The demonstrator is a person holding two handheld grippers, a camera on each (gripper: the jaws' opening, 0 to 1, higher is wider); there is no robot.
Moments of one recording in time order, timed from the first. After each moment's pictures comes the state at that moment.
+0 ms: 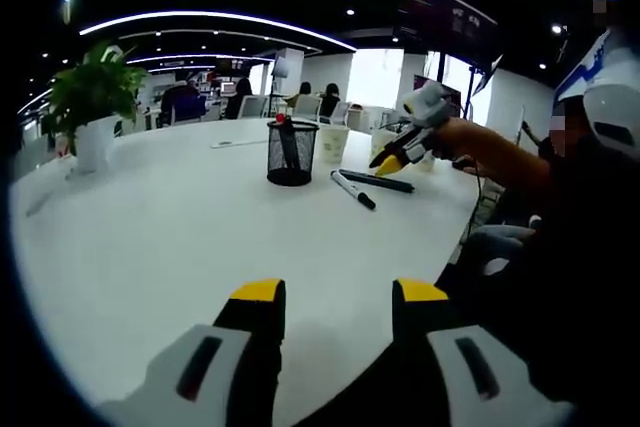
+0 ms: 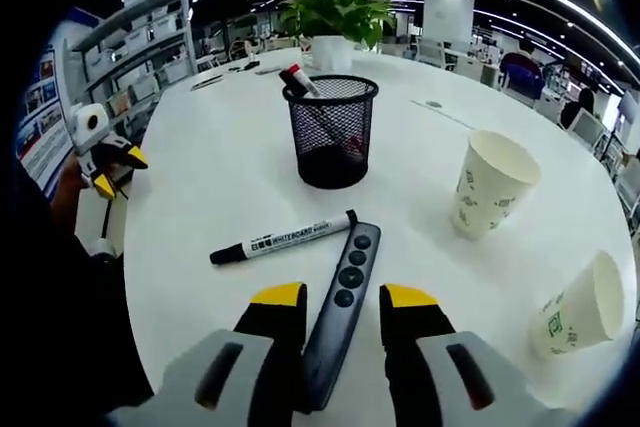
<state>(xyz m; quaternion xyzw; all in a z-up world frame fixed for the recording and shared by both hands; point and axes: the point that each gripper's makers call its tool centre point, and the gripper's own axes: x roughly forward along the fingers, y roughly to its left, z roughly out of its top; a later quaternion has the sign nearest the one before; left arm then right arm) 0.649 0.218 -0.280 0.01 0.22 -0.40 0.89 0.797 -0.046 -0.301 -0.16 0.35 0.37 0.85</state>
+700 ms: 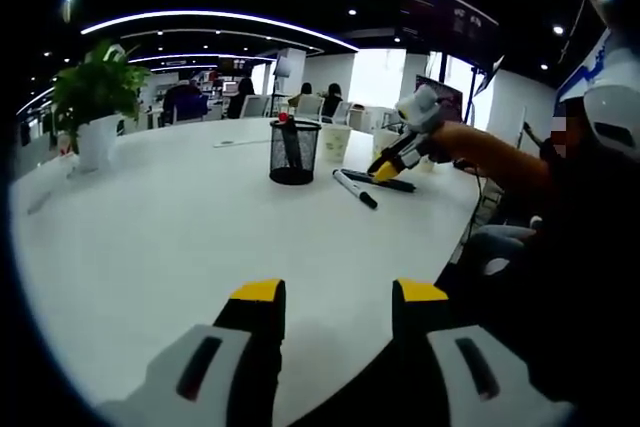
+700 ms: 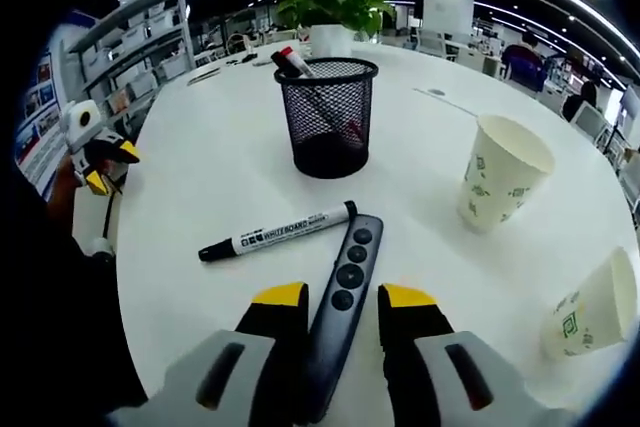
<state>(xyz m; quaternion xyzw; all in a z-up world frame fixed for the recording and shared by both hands) 0.649 0.221 -0.279 0.01 0.22 -0.39 0.89 0.800 -0.042 -0.316 -0.15 0.37 0.37 0.84</state>
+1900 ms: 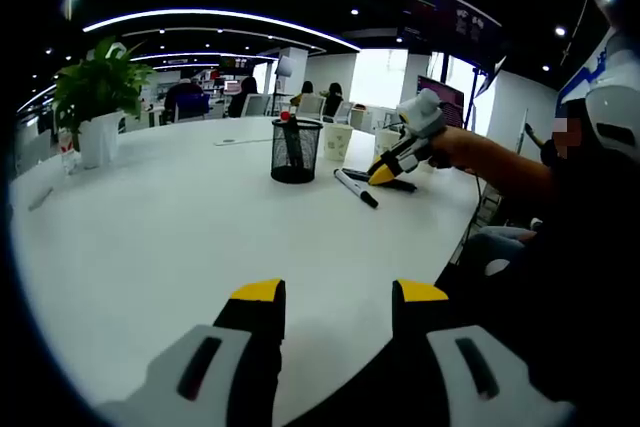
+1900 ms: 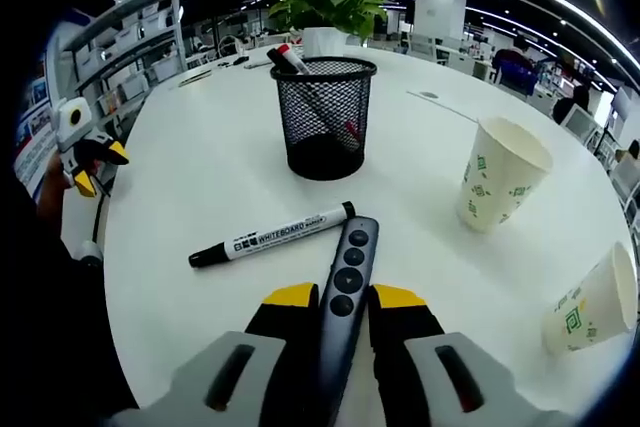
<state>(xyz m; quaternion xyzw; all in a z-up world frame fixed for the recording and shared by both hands) 0.648 0.223 -0.281 0.01 0.22 -0.39 0.89 0.802 -0.036 -0.320 -0.16 0.35 0.35 0.86</state>
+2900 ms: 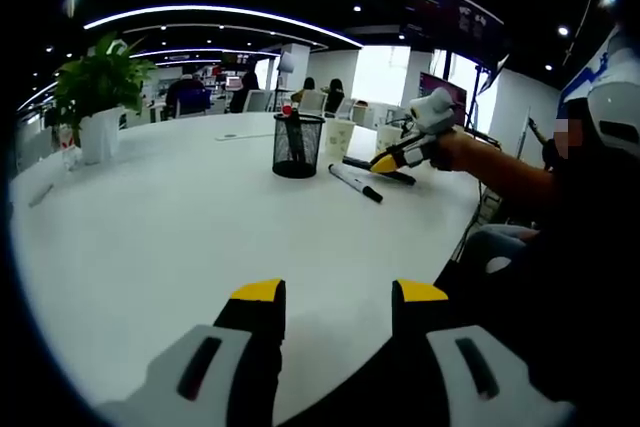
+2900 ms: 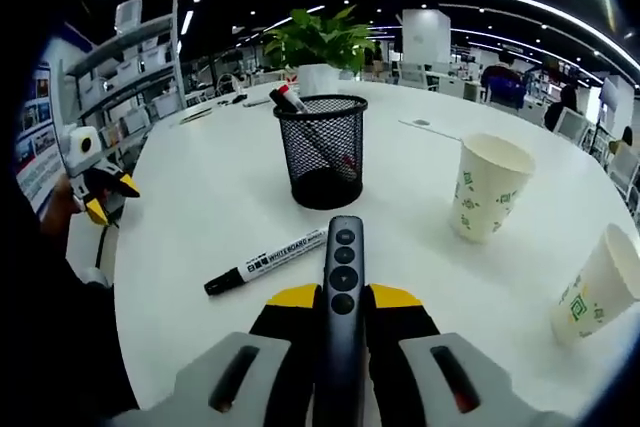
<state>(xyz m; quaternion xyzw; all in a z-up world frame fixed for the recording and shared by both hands) 0.648 0.223 -0.285 0.01 0.23 -0.39 0.89 0.803 -0.034 -0.297 -0.10 0.29 0.35 0.88</state>
